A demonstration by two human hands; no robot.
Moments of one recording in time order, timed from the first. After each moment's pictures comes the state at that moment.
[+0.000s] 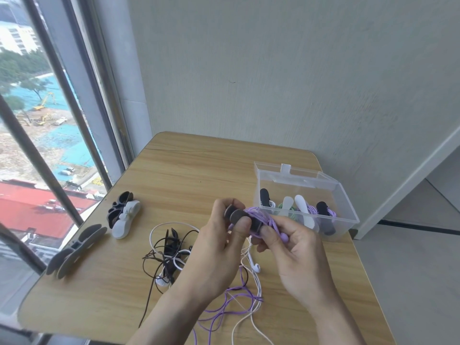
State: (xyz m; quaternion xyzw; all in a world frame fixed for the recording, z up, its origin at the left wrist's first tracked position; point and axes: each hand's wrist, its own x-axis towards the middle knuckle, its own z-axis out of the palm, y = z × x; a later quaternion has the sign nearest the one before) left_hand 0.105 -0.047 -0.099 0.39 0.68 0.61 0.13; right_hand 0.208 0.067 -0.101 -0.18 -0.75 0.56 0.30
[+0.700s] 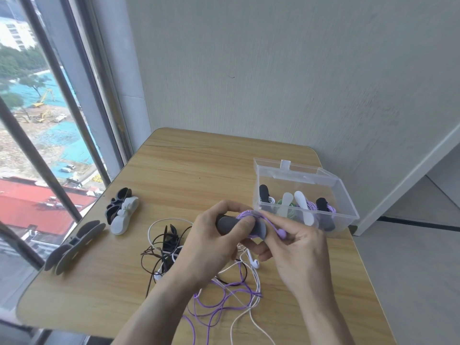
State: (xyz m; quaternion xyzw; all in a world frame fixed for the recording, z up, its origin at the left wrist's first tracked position) left_hand 0.101 -0.049 -0.081 0.29 0.65 0.64 0.27; right_hand 0.206 0.060 -0.099 -0.25 -0.74 0.53 0.35
